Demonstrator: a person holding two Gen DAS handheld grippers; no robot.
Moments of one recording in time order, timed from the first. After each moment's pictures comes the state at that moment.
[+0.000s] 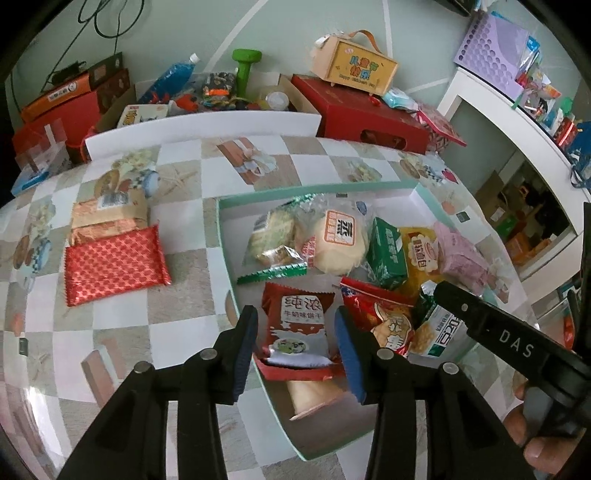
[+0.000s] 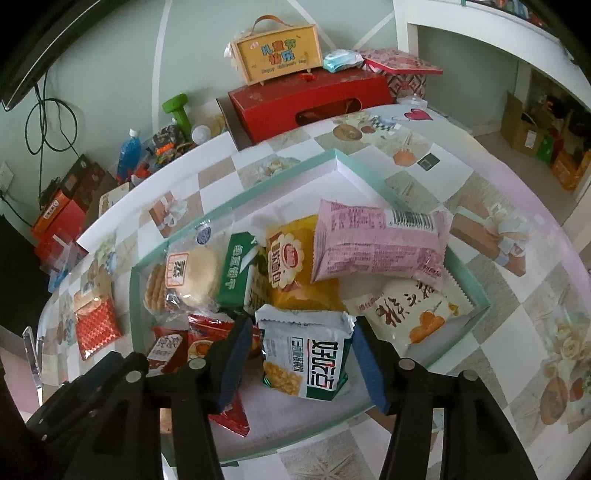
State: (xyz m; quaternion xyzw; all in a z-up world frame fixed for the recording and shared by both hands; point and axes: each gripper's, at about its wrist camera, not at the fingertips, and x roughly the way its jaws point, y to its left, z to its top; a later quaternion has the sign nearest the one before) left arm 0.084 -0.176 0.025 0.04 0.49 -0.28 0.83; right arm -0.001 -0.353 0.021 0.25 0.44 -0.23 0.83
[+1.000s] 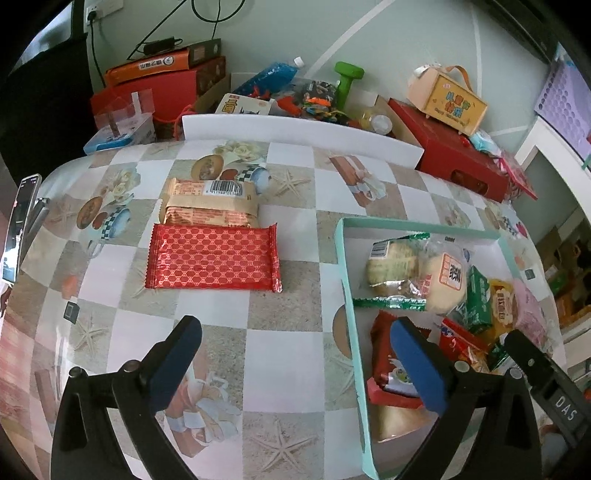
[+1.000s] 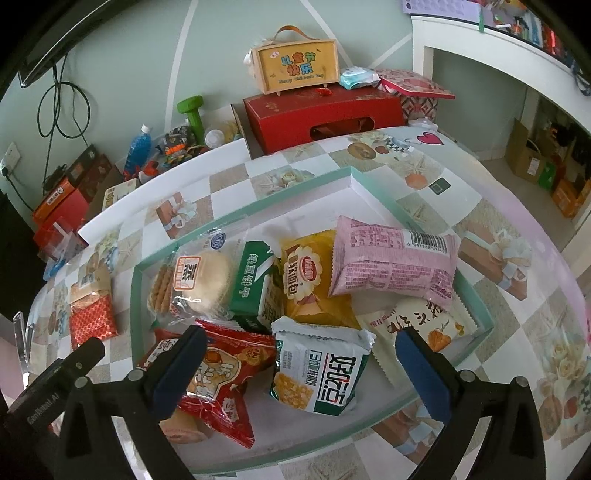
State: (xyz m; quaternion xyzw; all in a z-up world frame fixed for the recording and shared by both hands) left arm 0.114 -0.123 0.018 -0.01 0.48 -0.14 0.86; right arm 0.009 -0.339 0.023 0.21 0.43 -0.23 0.85
